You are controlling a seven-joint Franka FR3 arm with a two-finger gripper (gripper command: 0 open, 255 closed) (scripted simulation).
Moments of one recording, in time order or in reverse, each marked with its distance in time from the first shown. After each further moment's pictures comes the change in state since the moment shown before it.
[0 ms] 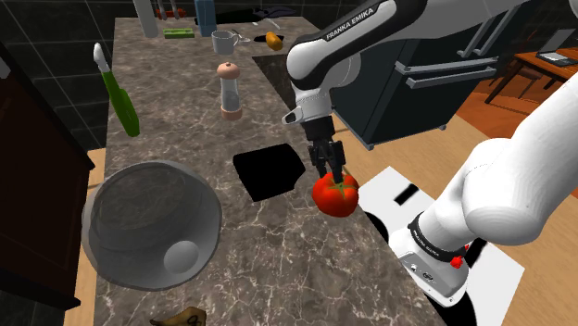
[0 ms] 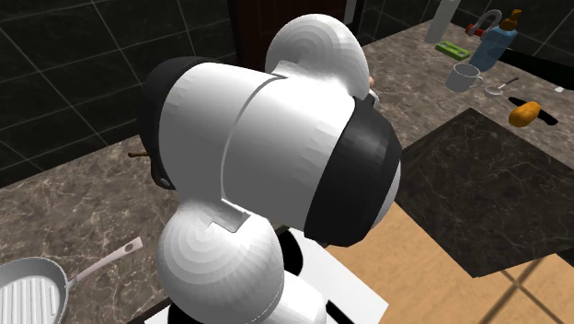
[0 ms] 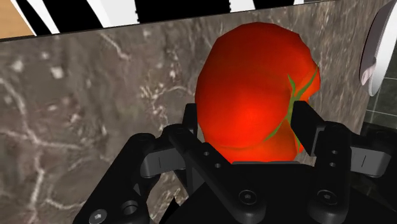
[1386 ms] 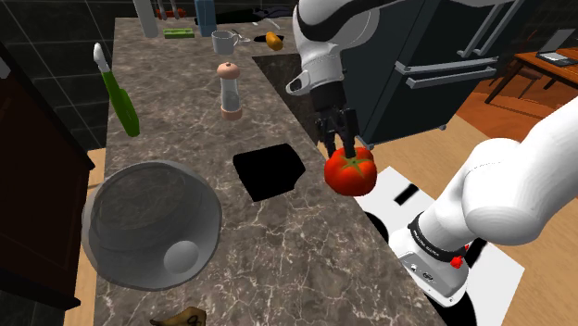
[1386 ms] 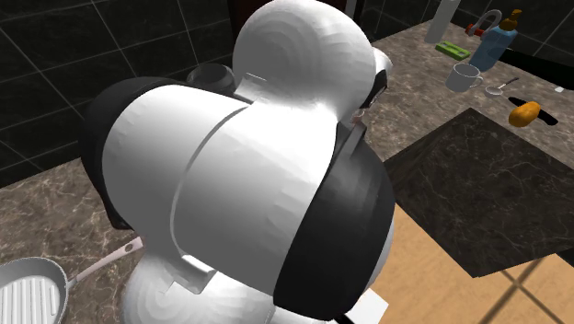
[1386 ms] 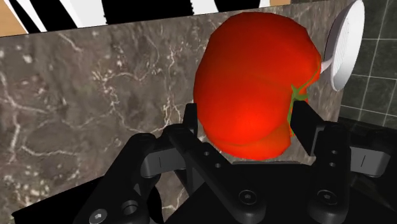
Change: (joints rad) arm -0.005 -0.143 -0.005 0.098 -0.010 -0.231 0.077
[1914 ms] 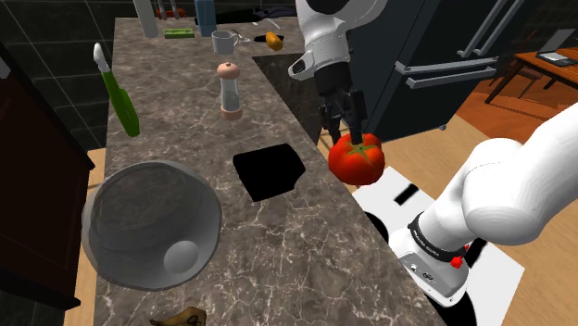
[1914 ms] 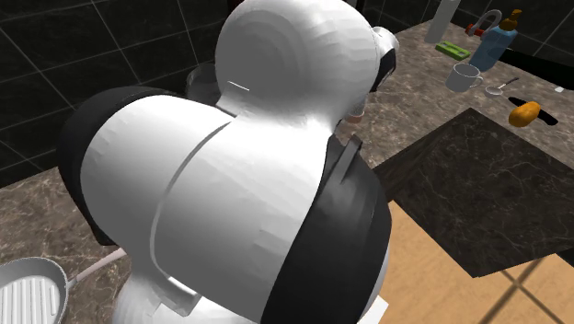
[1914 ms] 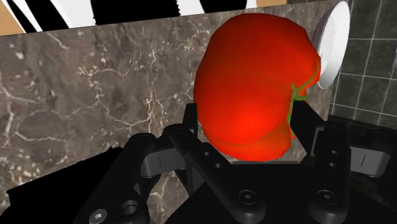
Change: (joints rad) arm -0.001 -0.044 -0.003 0.065 0.003 -0.103 0.034
